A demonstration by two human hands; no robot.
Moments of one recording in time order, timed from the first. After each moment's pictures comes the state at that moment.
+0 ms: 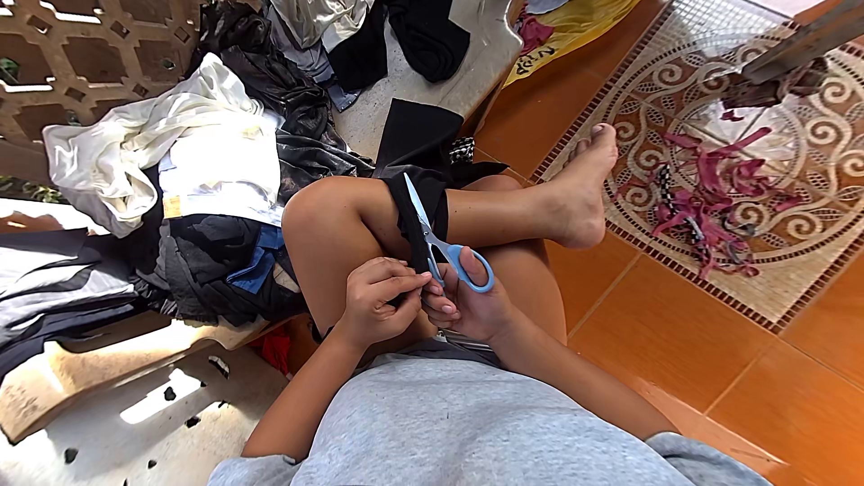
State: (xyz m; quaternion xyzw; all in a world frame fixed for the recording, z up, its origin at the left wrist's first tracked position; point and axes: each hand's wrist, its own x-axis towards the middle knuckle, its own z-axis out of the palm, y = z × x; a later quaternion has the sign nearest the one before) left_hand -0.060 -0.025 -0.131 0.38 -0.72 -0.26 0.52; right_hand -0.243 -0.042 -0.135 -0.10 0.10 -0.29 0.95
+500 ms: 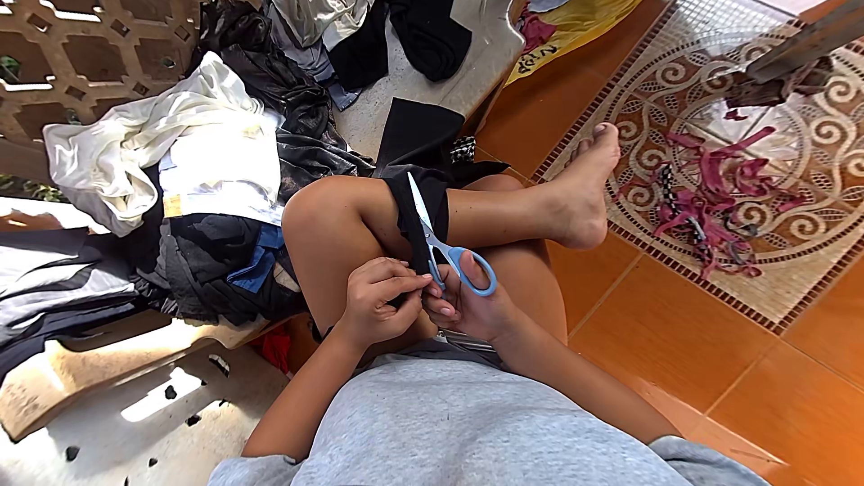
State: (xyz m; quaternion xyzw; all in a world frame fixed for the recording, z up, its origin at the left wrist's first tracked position) left_hand -0.060 -0.026 -0.130 0.38 -0.72 -0.27 0.52; right_hand -0.245 -0.041 -0.133 -0.15 0.14 -0.29 0.93
